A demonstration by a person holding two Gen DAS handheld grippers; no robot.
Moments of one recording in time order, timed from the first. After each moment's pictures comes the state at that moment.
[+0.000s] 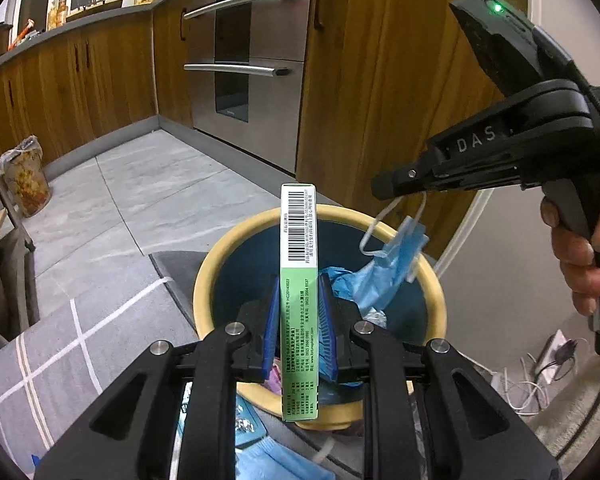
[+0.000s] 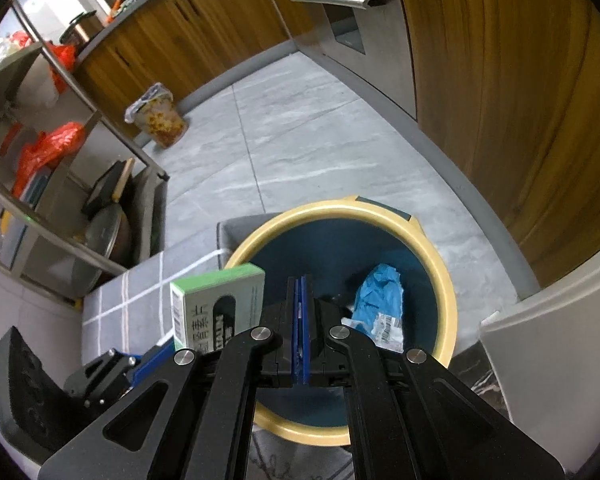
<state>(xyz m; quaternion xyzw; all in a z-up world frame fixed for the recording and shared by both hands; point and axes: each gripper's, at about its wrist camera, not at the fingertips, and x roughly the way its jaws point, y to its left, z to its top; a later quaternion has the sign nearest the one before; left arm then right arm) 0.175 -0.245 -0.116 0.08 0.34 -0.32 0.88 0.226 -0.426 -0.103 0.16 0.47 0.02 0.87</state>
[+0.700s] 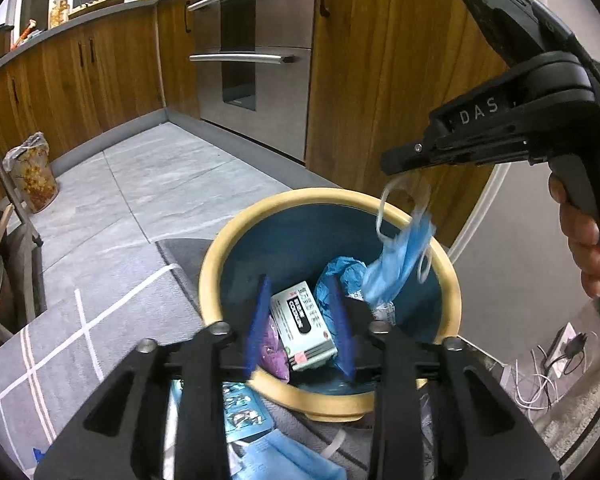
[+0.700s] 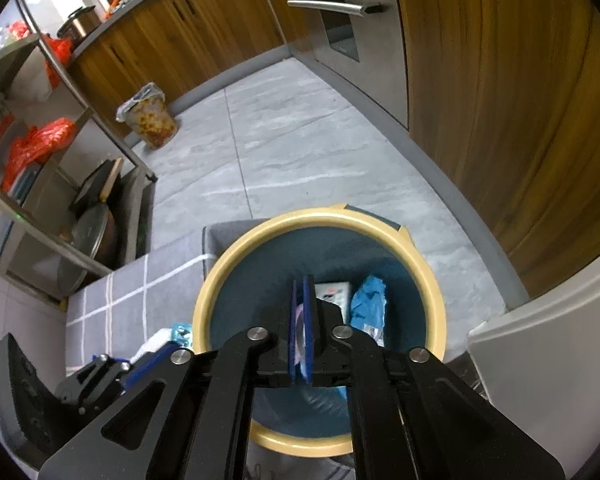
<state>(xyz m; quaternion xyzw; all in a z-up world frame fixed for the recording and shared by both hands) 0.175 -0.241 -0.126 0.10 0.35 -0.30 0.88 0.227 -0.426 -0.100 0.14 0.46 0.00 0.88</state>
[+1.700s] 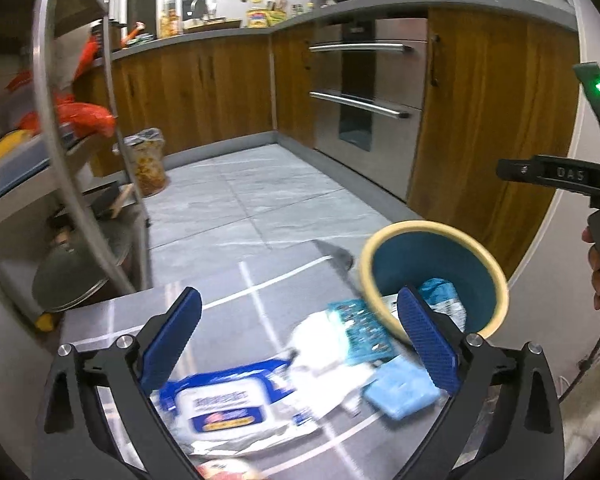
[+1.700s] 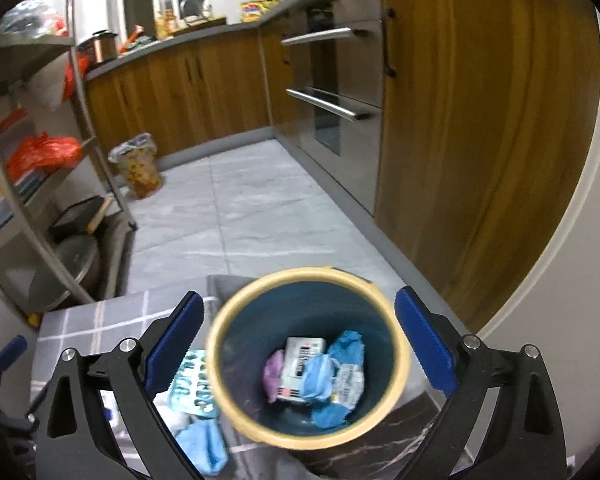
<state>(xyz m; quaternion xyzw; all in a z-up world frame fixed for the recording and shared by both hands) 0.115 -0.092 -0.053 0.06 0.30 -0.13 0.94 0.144 -0.347 -0.036 0.05 0.31 -0.07 0.95</state>
